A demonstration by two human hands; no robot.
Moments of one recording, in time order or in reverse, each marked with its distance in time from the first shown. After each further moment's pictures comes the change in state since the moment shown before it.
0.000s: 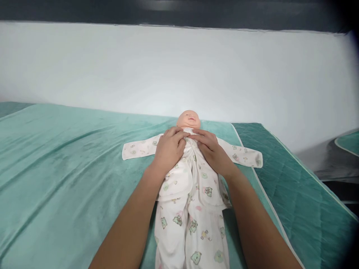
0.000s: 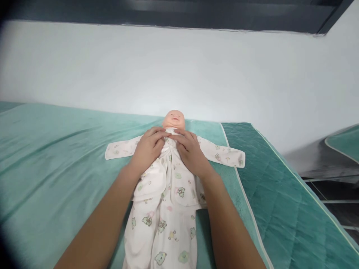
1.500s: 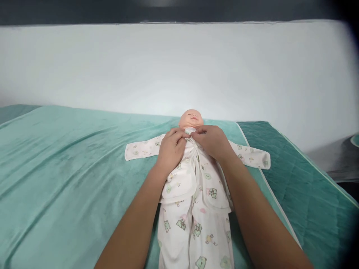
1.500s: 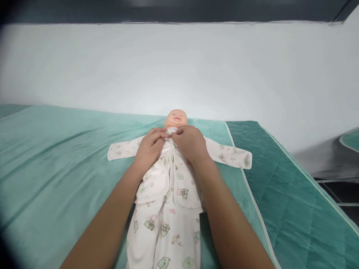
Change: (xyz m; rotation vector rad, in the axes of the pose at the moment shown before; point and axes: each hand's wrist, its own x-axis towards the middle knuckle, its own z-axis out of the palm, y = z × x) left_hand -0.001 -0.001 0.003 -0.257 0.059 -0.154; right_hand 0.046 -0.019 0.008 -0.142 0.116 0.351
